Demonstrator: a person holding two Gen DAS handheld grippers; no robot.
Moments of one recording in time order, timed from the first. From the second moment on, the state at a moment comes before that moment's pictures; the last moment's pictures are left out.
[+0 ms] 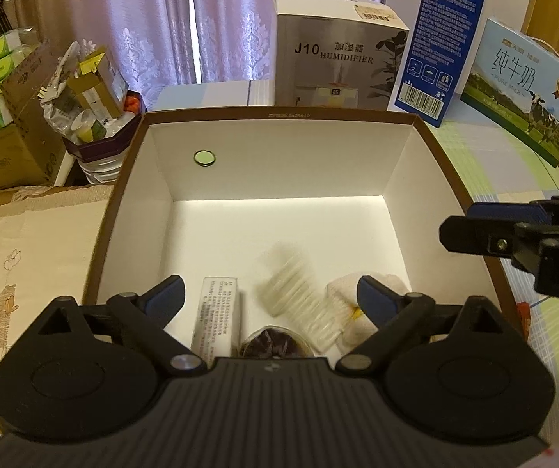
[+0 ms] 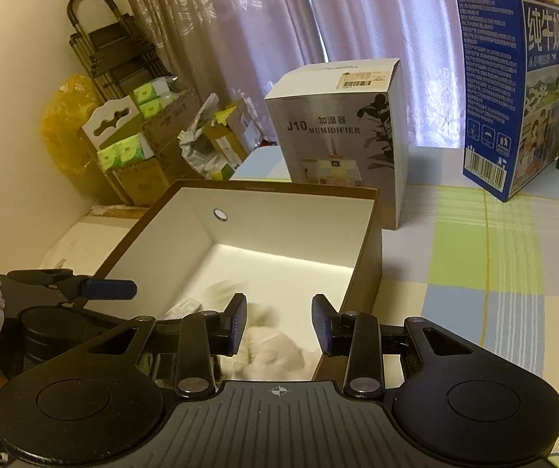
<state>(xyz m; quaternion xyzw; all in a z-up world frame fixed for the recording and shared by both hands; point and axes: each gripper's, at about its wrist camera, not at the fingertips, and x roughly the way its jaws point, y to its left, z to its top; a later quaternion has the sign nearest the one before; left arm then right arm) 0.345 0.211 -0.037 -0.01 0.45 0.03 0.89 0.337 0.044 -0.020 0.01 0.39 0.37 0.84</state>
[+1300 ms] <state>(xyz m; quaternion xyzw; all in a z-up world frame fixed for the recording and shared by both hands) 0.216 0.178 0.015 -0.05 0.46 0.05 0.89 0.231 -0.017 0.013 0.01 0.39 0.40 0.83</state>
